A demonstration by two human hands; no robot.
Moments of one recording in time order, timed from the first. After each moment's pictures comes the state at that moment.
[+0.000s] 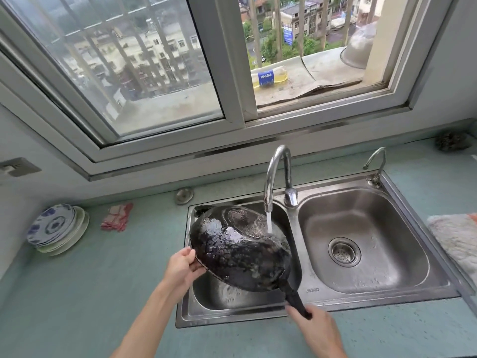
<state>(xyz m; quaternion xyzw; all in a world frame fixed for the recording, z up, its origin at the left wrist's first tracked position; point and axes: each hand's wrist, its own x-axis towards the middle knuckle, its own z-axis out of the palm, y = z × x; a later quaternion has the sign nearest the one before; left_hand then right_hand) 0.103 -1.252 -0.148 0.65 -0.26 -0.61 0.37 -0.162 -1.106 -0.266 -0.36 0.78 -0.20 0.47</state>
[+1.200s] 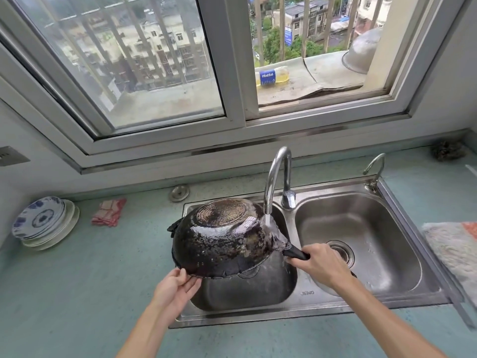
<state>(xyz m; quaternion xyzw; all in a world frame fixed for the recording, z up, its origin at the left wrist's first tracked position) 0.124 -1.227 -0.176 0.62 -0.06 -0.65 0.43 -0.226 -1.219 -0.201 -0.61 0.73 -0.10 0.28</state>
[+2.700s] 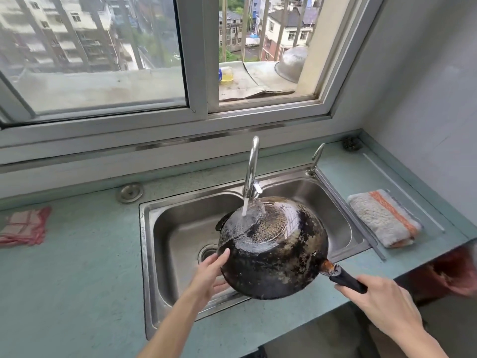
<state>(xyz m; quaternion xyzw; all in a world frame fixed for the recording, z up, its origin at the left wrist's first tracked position) 0.071 -1.231 -0.231 0.53 -0.29 -0.78 0.17 -0.213 -1.027 -0.114 -0.42 0.90 -0.03 0.11</state>
